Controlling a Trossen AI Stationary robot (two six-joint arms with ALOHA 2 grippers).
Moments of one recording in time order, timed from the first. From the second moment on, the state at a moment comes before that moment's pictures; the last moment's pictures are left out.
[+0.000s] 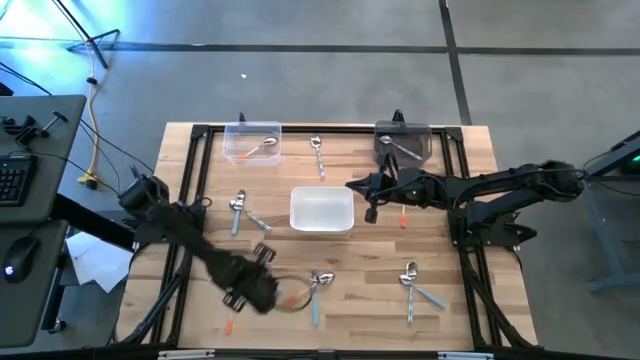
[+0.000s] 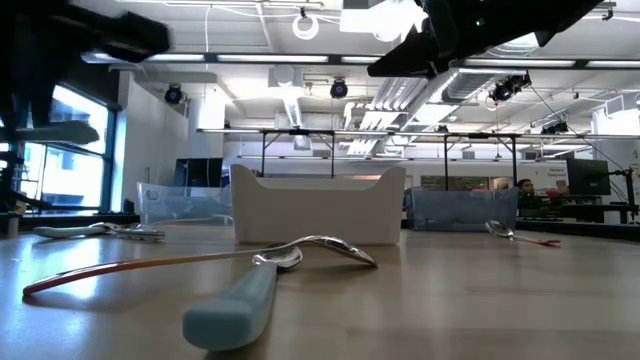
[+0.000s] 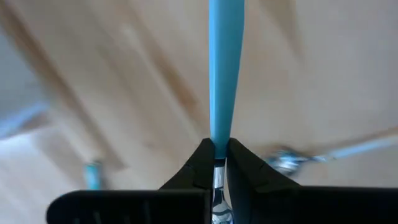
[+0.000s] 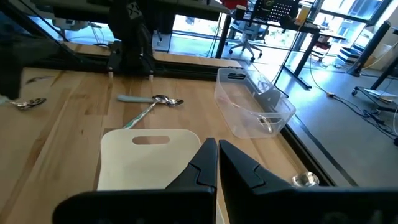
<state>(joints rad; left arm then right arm) -0.62 1.74 1.28 -1.07 -0.18 -0.08 -0.01 1.22 0.67 0.30 0.24 -0.16</state>
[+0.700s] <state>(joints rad) -0.02 1.93 1.60 -0.98 -0.19 0.68 0.00 1.15 0.67 0.20 0.31 -0.16</state>
